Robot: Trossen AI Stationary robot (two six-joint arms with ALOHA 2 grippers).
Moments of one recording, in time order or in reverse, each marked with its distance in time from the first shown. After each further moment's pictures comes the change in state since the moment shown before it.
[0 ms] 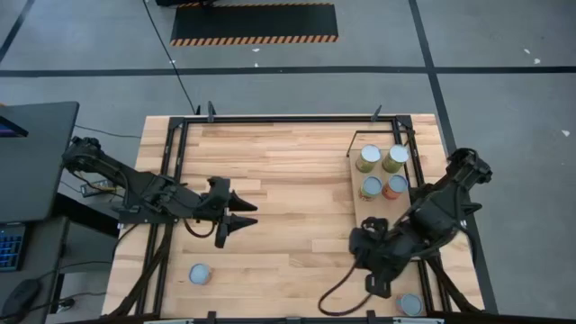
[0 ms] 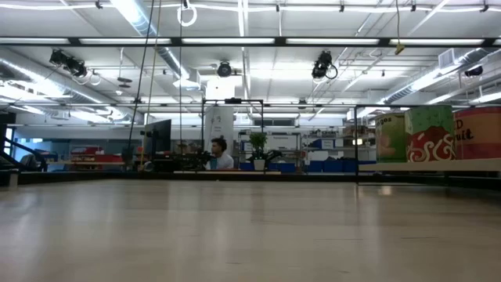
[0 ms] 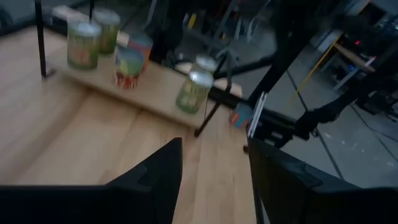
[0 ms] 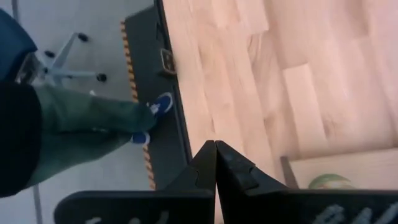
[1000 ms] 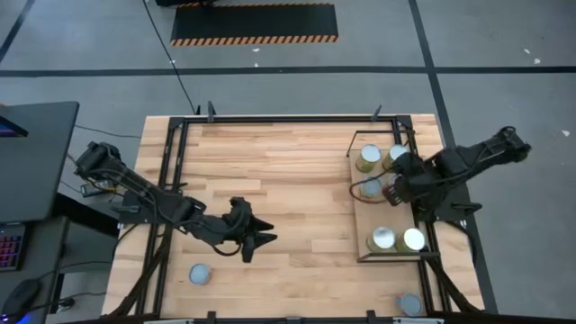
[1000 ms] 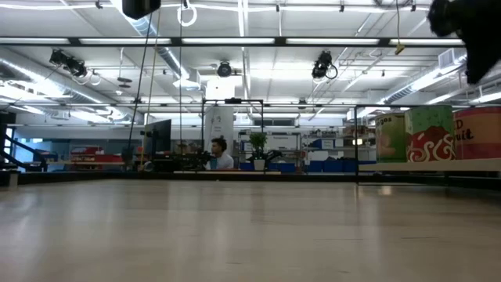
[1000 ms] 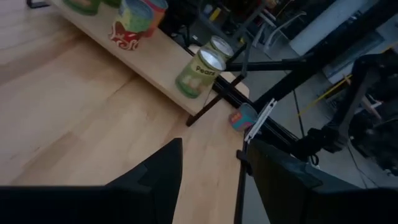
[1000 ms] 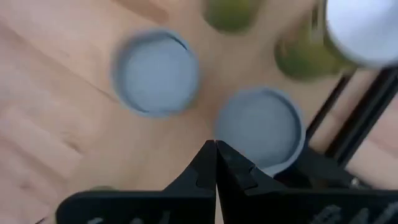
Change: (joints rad) left arm -0.057 0.271 0.000 0.198 -0.104 -0.308; right arm -0.376 -0.776 -0.928 -0.215 0.191 0.383
